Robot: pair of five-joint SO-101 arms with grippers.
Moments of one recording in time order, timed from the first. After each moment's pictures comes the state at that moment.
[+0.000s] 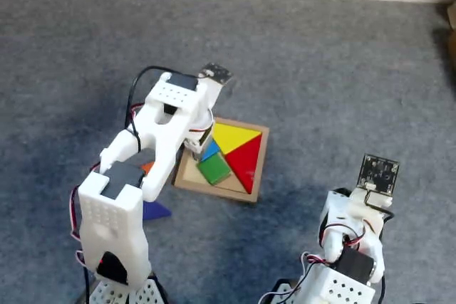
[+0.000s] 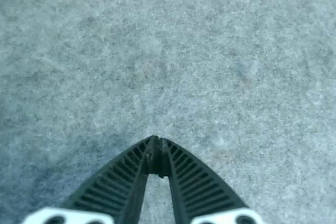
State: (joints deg) left arm 13.8 24.7 1.5 75.6 -4.2; right arm 19.2 -104.1 96.0 59.6 10.6
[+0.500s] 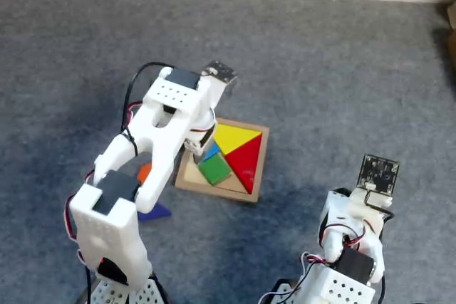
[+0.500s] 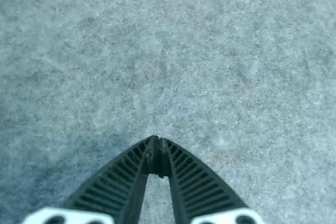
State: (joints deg) left arm 14.1 18.5 1.6 84.2 -4.2; right arm 19.2 -104.1 96.0 59.6 10.6
